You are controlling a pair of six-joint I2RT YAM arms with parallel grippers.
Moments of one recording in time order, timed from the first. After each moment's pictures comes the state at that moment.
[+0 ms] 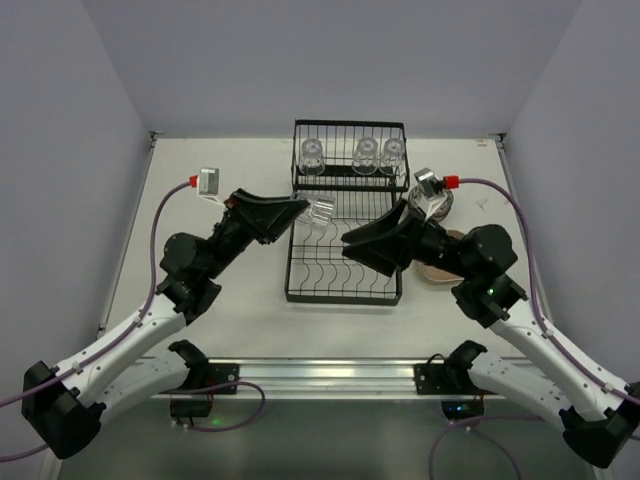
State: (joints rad) left arm -0.64 0.91 0.71 0.65 0.23 -1.05; right arm 0.65 0.78 0.81 0.32 -0.63 0.98
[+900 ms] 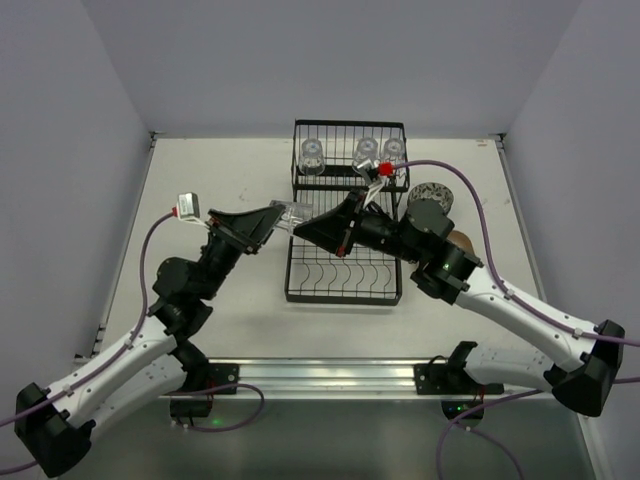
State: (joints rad) left arm -0.69 0.72 0.51 0.64 -0.05 -1.20; right arm 0.89 1.11 1.04 0.21 -0.32 0.71
